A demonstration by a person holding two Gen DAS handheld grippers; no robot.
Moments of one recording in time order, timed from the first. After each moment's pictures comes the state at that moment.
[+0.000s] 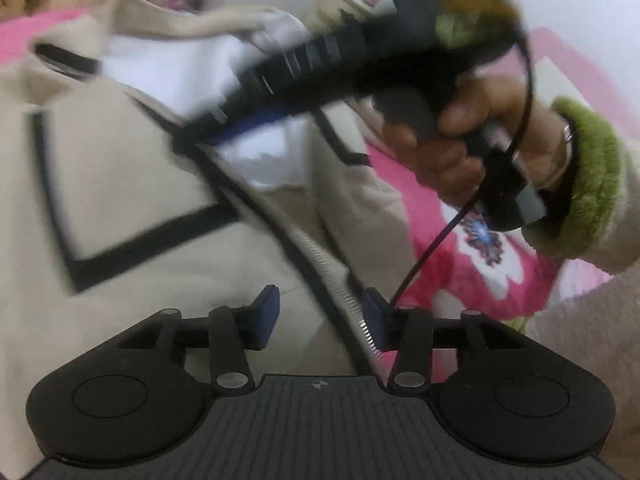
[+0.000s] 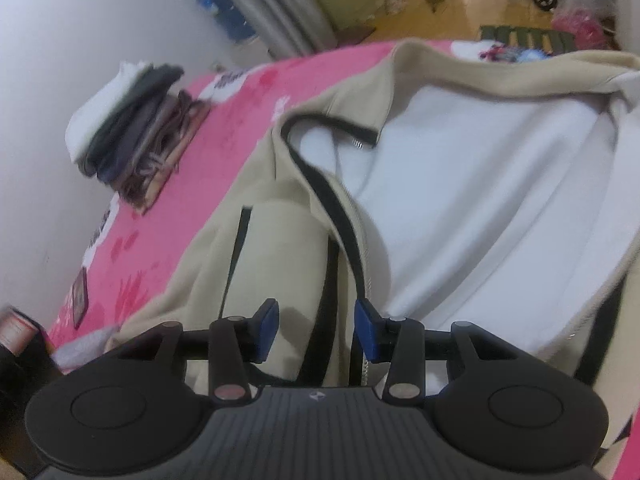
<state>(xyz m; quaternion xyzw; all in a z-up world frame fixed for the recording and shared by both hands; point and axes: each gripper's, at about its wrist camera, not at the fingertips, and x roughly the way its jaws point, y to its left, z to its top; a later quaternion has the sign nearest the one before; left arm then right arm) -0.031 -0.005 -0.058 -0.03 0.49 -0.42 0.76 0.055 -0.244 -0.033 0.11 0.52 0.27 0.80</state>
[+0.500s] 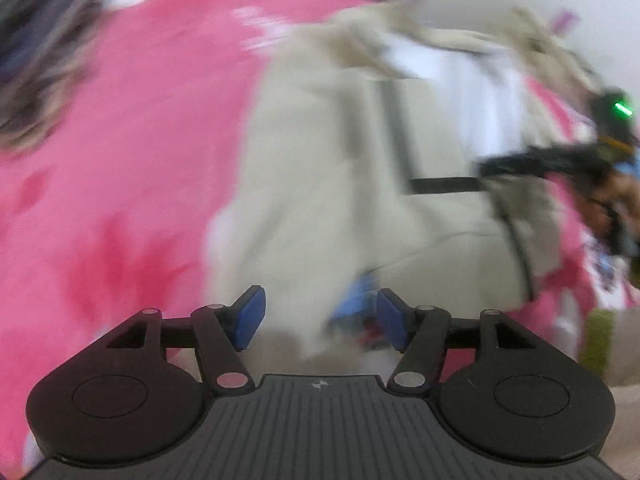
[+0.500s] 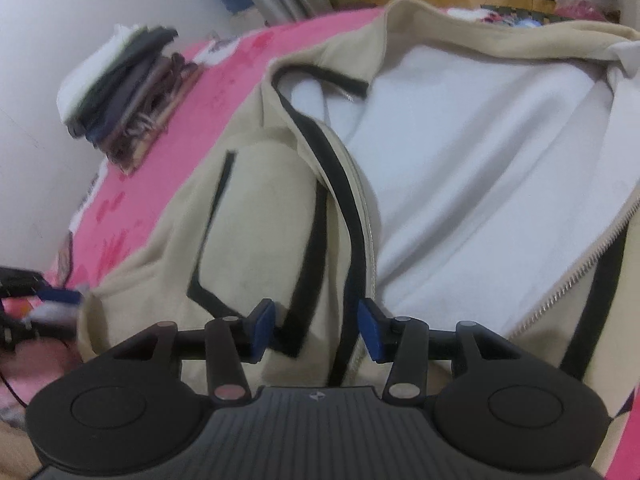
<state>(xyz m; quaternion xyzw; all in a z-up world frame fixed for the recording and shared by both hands) -0.046 0.149 -0.027 -0.03 0.59 -0.12 0.80 0.035 -0.249 -0.050 0.08 0.55 0.26 0.79</state>
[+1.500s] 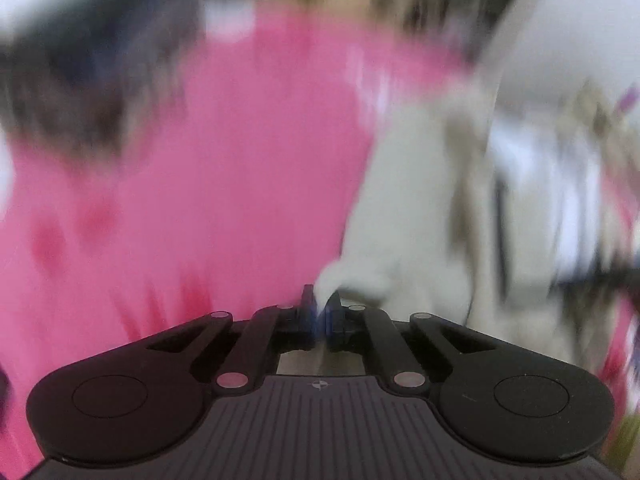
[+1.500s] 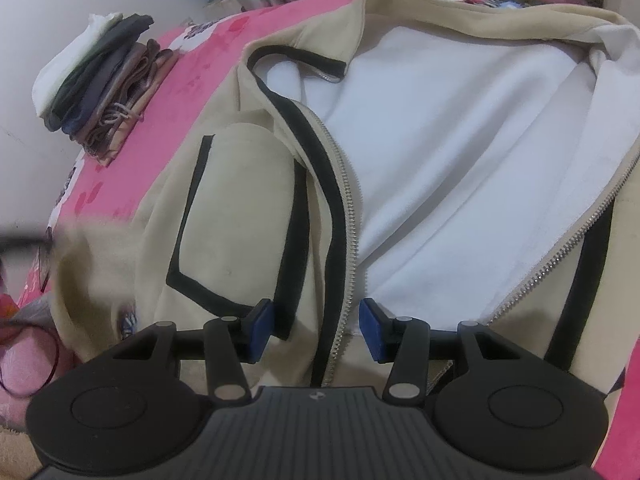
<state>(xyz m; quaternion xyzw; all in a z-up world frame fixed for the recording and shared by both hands) 0.031 0.188 0.017 -0.07 0.46 -0.08 0.88 0.031 -0.246 -0.047 0.07 0.57 0.23 0.79</state>
